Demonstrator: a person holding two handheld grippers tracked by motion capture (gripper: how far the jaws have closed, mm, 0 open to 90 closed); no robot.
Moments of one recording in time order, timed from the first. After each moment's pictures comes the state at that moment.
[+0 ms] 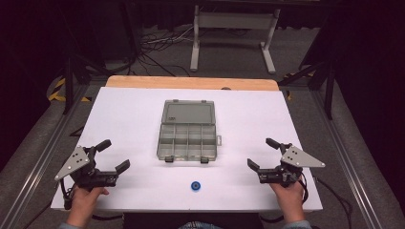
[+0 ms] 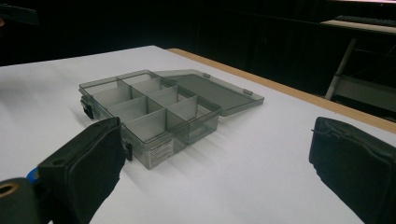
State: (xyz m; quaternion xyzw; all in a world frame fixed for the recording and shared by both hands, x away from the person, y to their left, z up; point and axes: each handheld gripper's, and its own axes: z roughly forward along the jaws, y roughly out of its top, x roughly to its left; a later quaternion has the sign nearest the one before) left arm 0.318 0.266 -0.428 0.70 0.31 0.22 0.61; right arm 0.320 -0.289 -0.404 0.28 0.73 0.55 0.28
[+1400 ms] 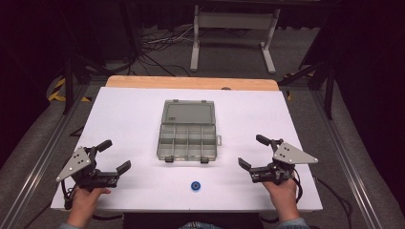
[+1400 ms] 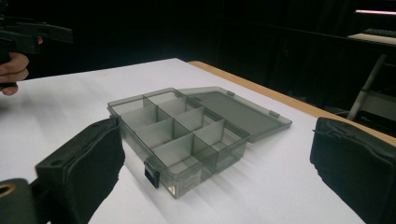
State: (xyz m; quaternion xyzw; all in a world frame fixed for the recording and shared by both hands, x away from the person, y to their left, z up) left arm 0.317 0.264 -0.428 0.70 0.30 0.23 0.61; right arm 0.323 -0.263 -0.387 0.25 0.74 0.57 0.26
